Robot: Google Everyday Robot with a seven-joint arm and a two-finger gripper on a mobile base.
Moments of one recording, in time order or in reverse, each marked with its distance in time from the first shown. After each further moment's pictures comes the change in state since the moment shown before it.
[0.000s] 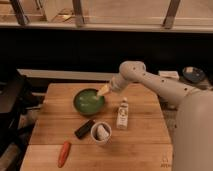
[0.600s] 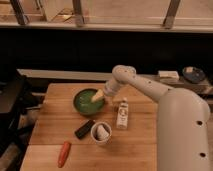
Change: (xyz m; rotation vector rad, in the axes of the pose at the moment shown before) arm 0.009 0.007 0.063 -0.072 0.126 0.012
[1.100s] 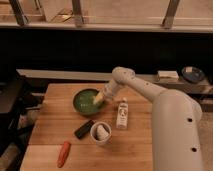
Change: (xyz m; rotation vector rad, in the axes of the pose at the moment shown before) arm 0.004 -0.006 0.016 -0.036 0.044 0.003
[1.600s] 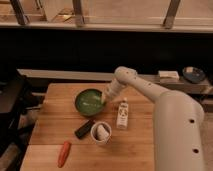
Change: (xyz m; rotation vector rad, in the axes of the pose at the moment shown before) arm -0.002 -0.001 -0.025 -0.036 -0.029 0.047
